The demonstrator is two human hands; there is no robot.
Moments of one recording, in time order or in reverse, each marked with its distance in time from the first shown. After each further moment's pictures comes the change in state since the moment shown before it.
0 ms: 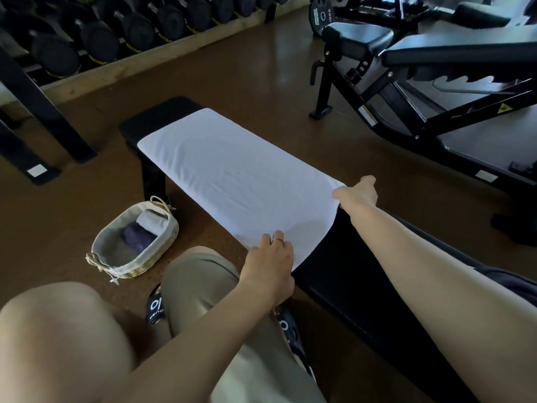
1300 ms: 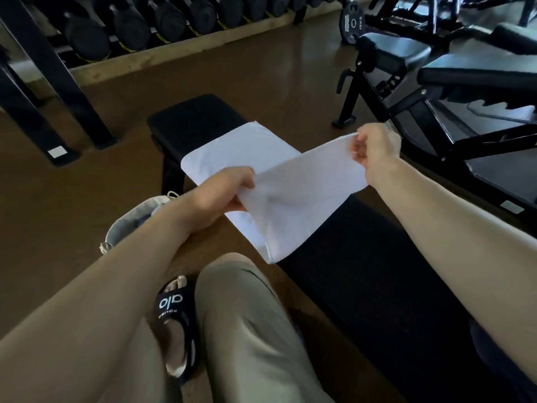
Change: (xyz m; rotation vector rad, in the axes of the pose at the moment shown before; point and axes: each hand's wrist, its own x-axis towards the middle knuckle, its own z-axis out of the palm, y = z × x) left_hand 0.020 -0.156 -0.114 -1.534 0.024 -0.205; right_hand -0.005 -0.137 0.030 0.472 -0.015 -0.133
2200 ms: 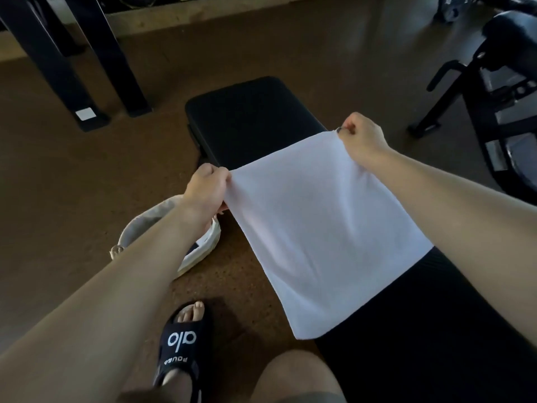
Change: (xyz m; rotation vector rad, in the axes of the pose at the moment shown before) left_hand 0.154 -0.085 -0.169 -0.127 0.733 -0.294; right_hand 0.157 0.066 0.266 -0.967 -0.461 -0.565
